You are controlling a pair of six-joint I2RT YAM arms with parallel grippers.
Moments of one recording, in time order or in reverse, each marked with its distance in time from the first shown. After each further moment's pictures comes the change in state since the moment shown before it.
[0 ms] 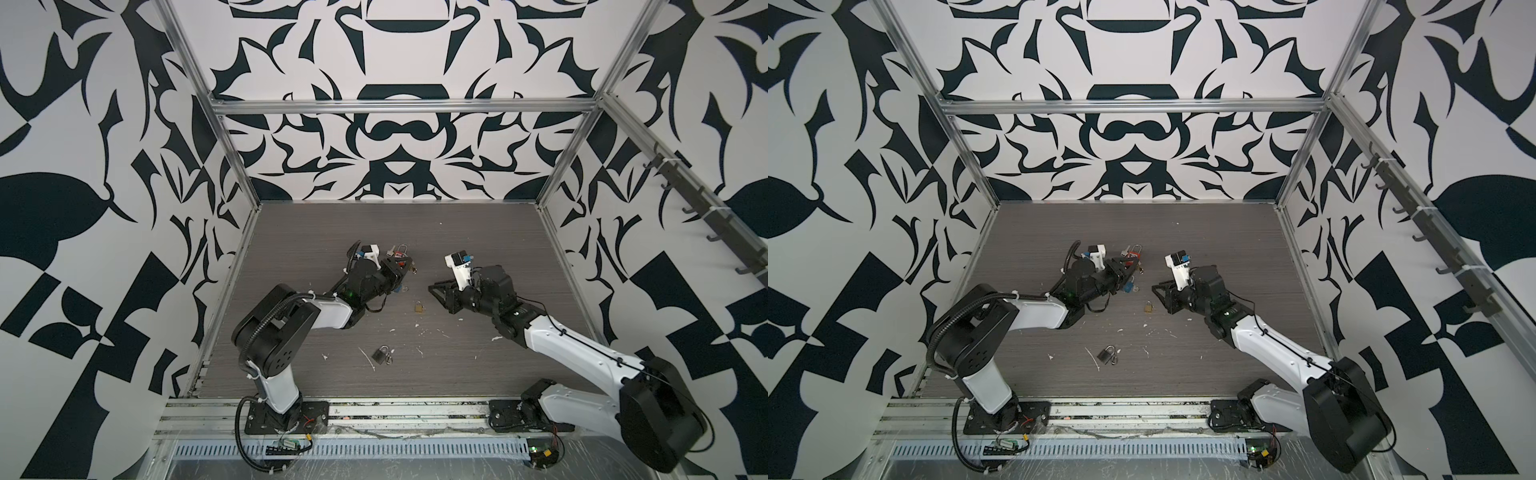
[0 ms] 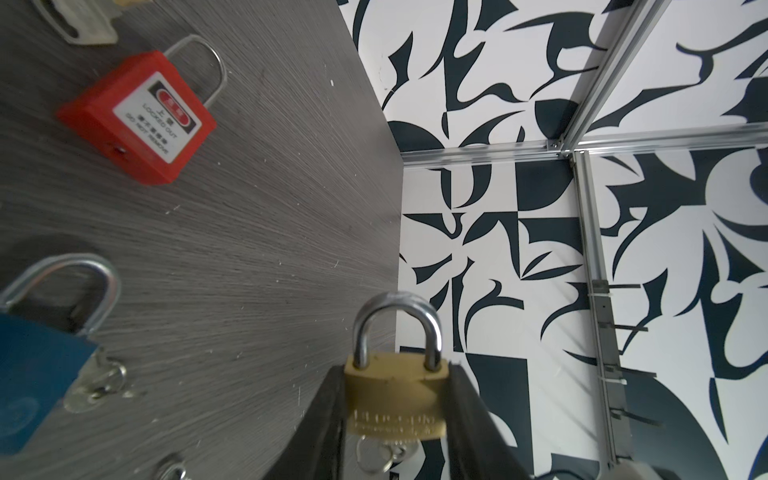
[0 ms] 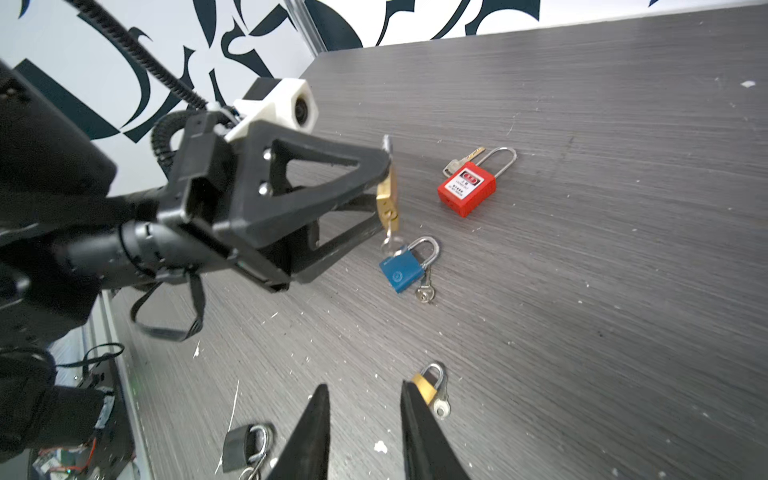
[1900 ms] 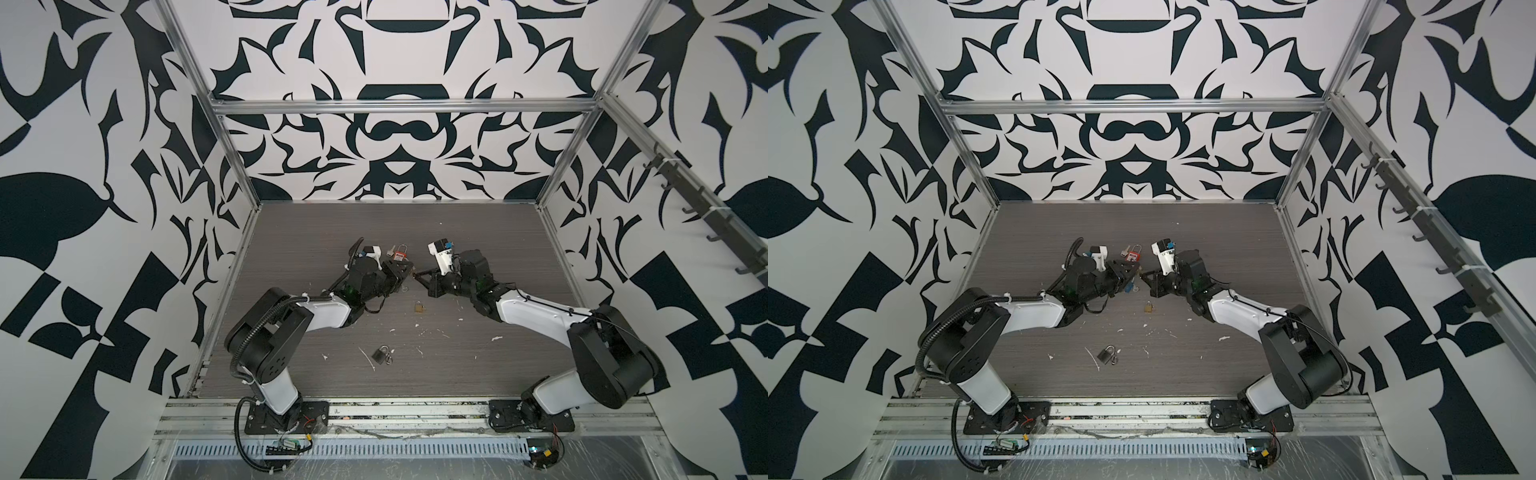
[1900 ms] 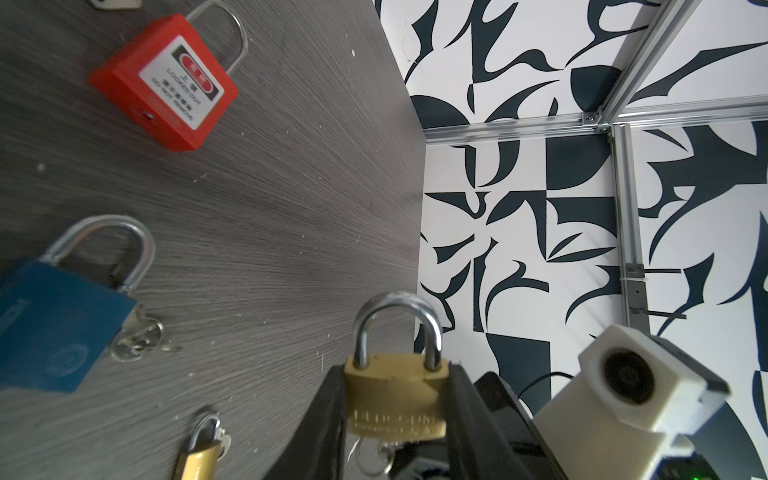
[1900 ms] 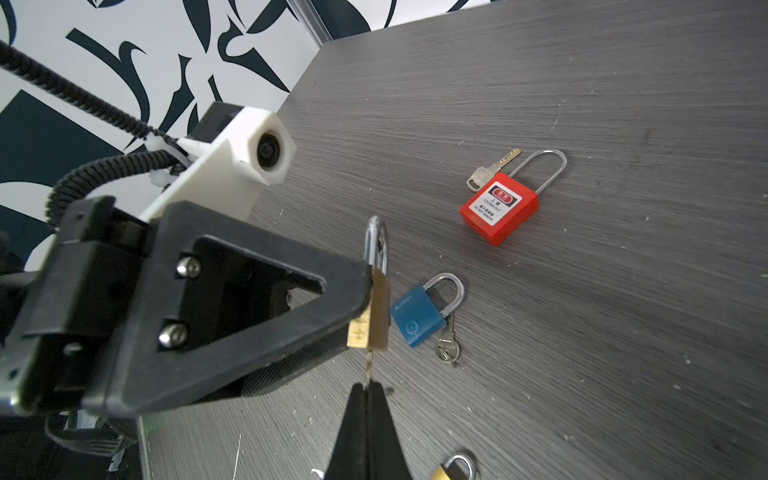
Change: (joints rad) left arm -0.004 -0.022 0.018 -0.119 0.045 0.026; right arm 0.002 0.277 0.122 0.132 -0.087 0.063
